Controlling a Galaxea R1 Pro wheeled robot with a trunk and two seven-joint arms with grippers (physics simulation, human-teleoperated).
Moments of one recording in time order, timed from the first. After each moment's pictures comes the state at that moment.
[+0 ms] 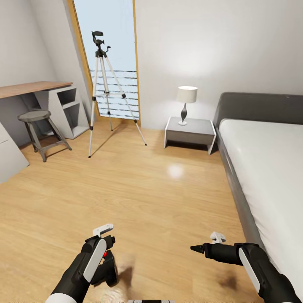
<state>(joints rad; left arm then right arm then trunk) -0.44 -0.08 -0.05 -0.99 0.49 0.60 0.60 -0.40 -0.18 -0.11 -0.98 -0.11 0.83 0.72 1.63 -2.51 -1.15</state>
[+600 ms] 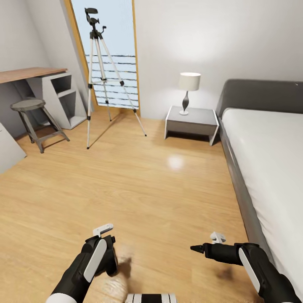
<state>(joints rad) -0.44 -0.08 -0.05 -0.99 0.49 0.60 0.59 -0.40 -0.18 -0.11 -0.98 -0.12 0.83 0.72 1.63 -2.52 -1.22</state>
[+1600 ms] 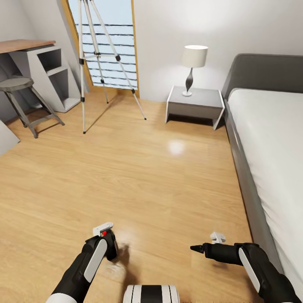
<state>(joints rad) -0.44 -0.08 -0.05 -0.99 0.49 0.55 0.59 -0.40 -0.18 -0.11 -0.98 -0.12 0.84 0.72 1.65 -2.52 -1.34</state>
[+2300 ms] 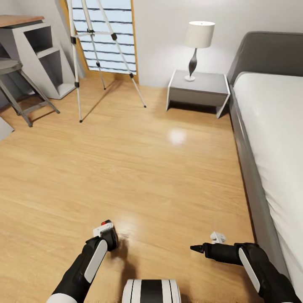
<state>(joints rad) -0.44 -0.08 -0.05 -0.98 0.49 0.55 0.59 -0.40 -0.18 -0.11 -0.98 -0.12 0.84 0.72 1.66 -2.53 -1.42</state>
